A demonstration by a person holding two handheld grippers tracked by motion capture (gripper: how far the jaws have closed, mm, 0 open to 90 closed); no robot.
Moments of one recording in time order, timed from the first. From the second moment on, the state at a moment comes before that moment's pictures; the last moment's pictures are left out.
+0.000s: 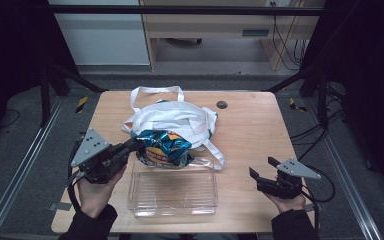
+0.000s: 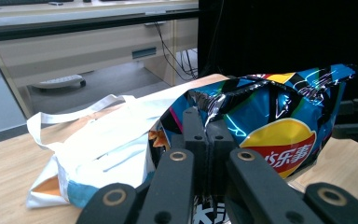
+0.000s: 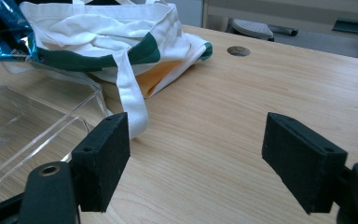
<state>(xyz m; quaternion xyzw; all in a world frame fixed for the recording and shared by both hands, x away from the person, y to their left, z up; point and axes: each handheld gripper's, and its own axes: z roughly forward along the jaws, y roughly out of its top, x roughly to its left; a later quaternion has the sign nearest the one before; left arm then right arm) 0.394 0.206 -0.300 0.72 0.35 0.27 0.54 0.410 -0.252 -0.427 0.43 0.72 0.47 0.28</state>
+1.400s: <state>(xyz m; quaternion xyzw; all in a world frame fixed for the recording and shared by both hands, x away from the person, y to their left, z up) 0.390 0.182 -0.355 0.77 0.36 0.21 0.48 0.402 -0.247 -0.430 0.42 0.72 0.48 0.29</state>
